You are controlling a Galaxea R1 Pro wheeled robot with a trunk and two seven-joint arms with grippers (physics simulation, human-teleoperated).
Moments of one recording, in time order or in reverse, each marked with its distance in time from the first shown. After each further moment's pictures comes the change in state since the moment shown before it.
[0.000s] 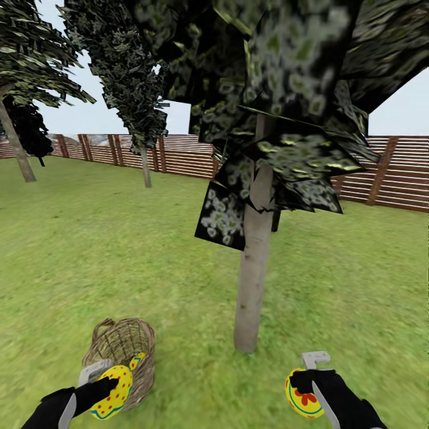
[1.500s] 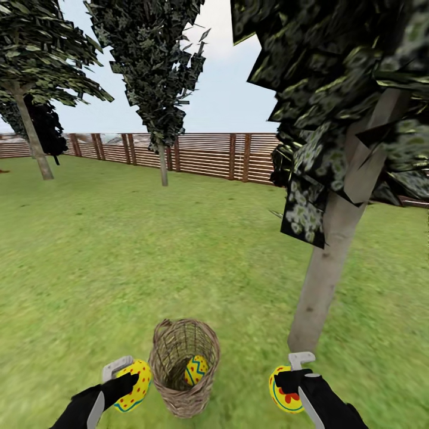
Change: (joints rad) left arm 0.000 -0.126 -0.001 -0.016 -0.008 -0.083 0.092; right arm 0.000 0.069 0.014 0.047 0.004 -0.118 -0.003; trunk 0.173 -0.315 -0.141
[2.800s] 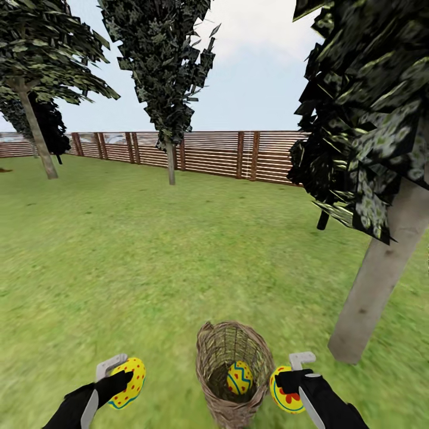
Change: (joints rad) left arm 0.000 0.025 -0.002 -0.016 0.022 0.008 -0.002; right arm 0.000 -0.003 0.000 0.000 0.001 0.001 -0.001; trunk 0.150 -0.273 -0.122
